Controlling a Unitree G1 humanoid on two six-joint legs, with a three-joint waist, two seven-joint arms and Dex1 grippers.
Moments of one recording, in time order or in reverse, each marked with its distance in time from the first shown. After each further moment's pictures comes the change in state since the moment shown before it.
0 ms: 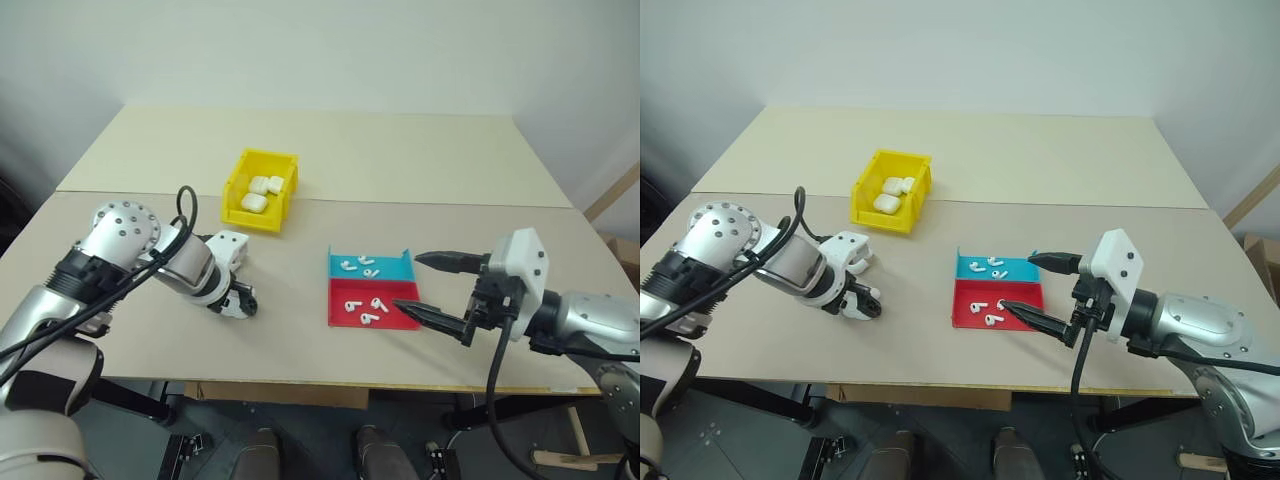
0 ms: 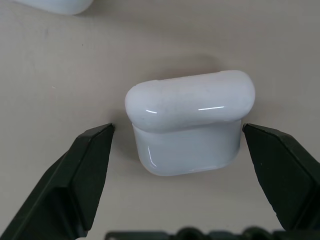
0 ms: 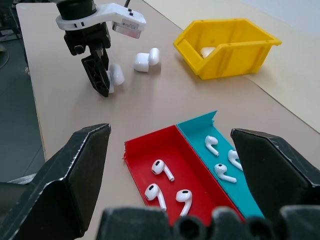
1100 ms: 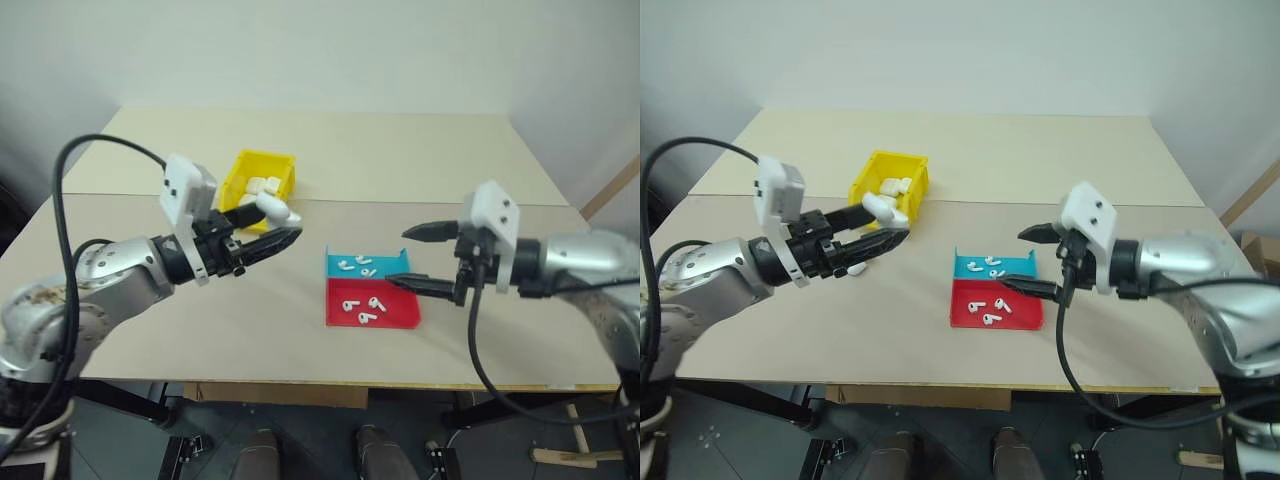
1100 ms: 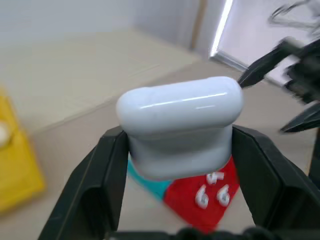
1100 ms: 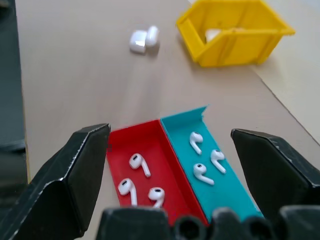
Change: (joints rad) left arm 0.573 -0.030 0.616 -0.764 0.886 -0.902 -1.366; right arm -0.496 -0.158 0.277 0.222 -0.057 0.219 0.104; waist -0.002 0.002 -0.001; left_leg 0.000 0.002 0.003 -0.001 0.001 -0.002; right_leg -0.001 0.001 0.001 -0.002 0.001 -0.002
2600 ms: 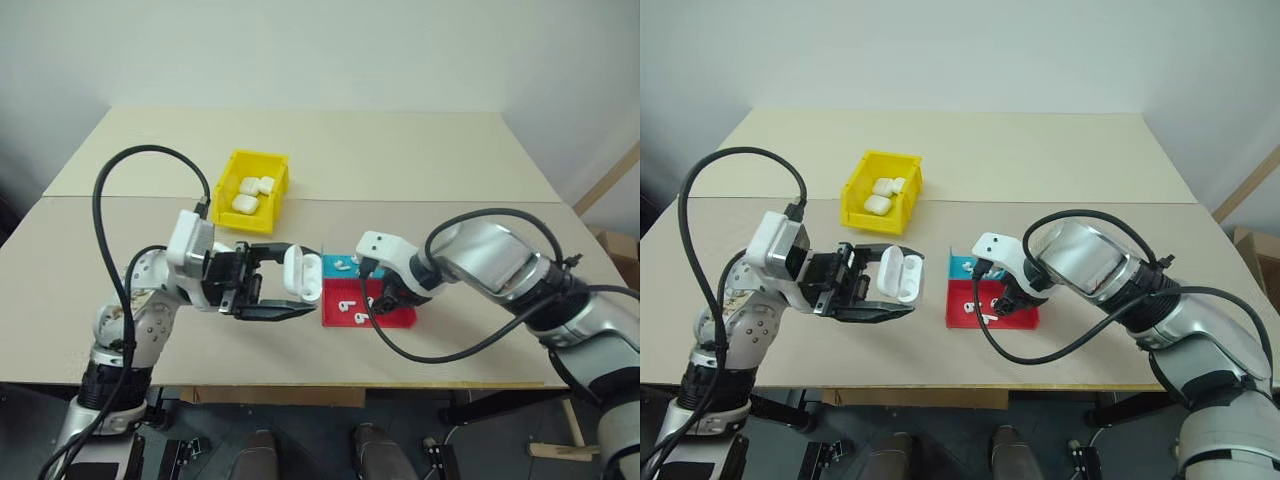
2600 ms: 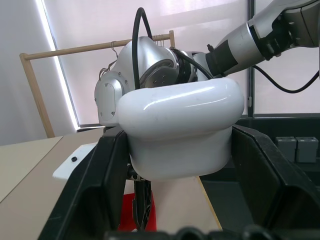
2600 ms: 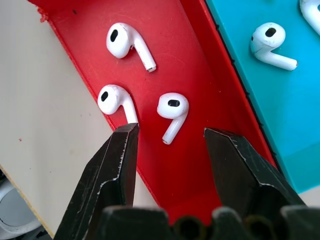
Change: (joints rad) left arm 0.007 -0.286 -0.044 0.244 0.305 -0.365 -0.836; right arm -0.474 0.242 0.725 0.318 -0.280 0.531 -0.042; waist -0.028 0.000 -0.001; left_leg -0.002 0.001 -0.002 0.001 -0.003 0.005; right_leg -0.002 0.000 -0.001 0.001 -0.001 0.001
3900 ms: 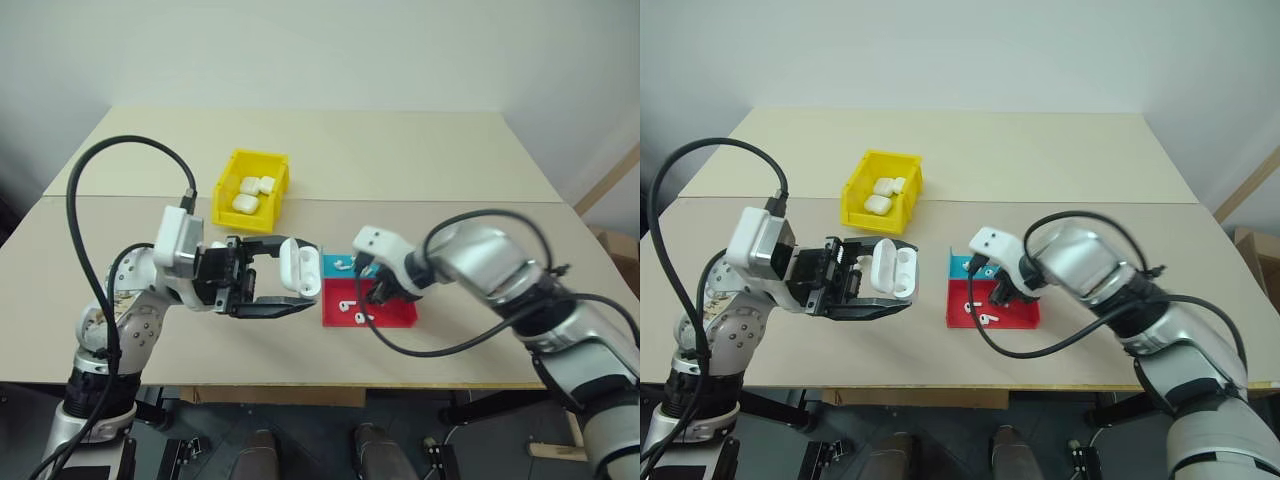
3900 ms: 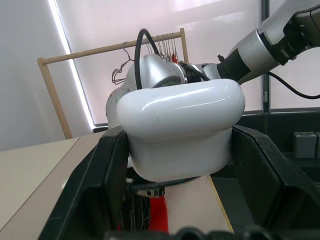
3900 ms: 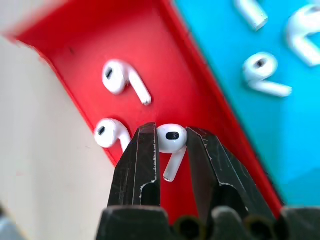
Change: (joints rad) left arm 0.004 0.035 0.037 -0.074 -0.015 0.025 0.057; right arm 0.082 0.025 -0.233 -0.052 -0.016 0.036 -0.007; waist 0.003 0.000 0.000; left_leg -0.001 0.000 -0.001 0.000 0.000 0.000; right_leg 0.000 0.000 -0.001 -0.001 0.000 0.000
